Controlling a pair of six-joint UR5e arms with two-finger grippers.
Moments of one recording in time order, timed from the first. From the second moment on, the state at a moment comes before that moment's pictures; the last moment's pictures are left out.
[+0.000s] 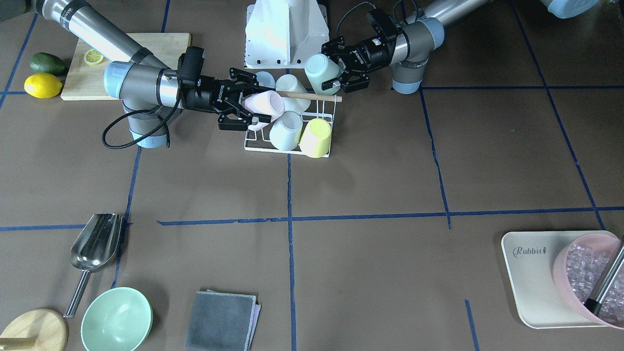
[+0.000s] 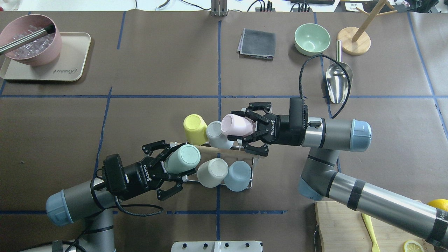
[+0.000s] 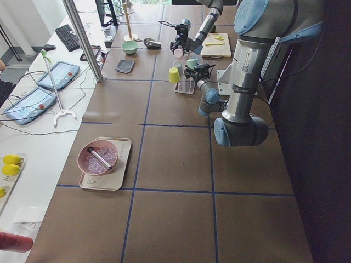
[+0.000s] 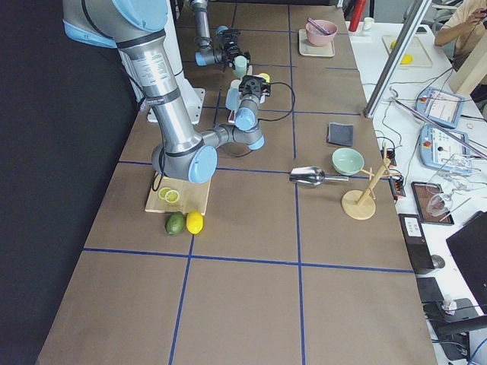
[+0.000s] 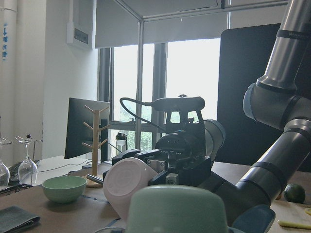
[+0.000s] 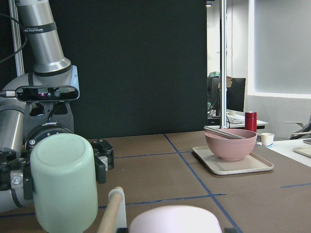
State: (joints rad) left arm -0.22 -1.94 -1.43 -3.64 -1.32 -0.18; right arm 0.51 -1.06 1.25 0.48 1.82 0.36
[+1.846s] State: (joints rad) left arm -0.36 -1.93 -1.57 -3.65 -1.34 -0.29; right arm 0.71 -0.96 1.28 0.00 1.88 0.37
